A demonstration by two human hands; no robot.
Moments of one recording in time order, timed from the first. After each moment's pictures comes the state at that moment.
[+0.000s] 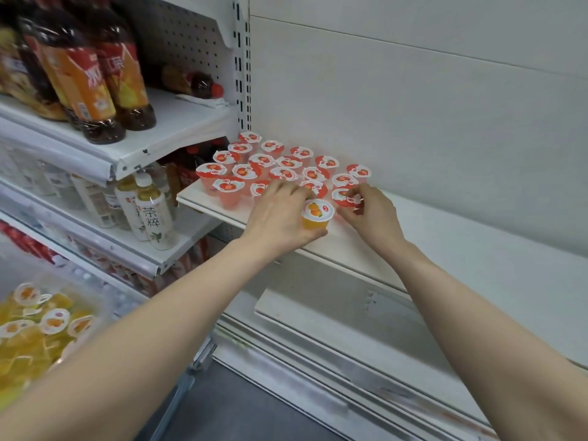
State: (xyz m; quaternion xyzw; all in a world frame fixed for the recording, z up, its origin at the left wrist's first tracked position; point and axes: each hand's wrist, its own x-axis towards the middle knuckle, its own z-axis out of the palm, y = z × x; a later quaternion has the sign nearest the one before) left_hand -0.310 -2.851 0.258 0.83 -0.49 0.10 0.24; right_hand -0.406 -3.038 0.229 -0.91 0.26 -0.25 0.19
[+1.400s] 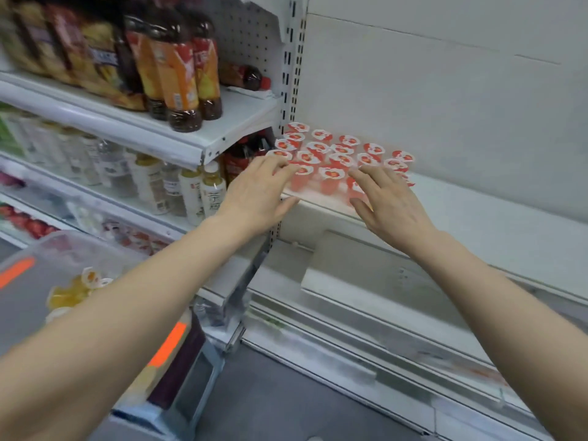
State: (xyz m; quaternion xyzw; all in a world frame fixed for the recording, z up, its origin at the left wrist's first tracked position) left_hand -0.219 -2.684 0.262 0.79 -0.54 0.18 0.21; right_hand -0.394 -2.878 0.268 -0.96 0.09 -0.25 -0.11
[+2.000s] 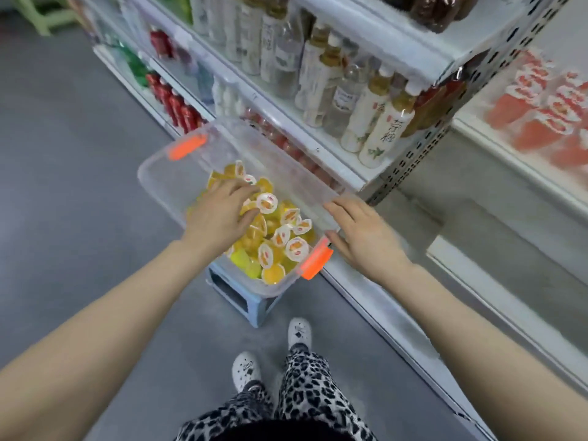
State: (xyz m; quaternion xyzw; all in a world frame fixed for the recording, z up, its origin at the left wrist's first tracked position) left_hand -0.129 -2.345 0.084 0.93 -0.31 0.05 0.20; right_hand -0.247 -2.606 0.104 -0.99 -0.11 -0.11 0.05
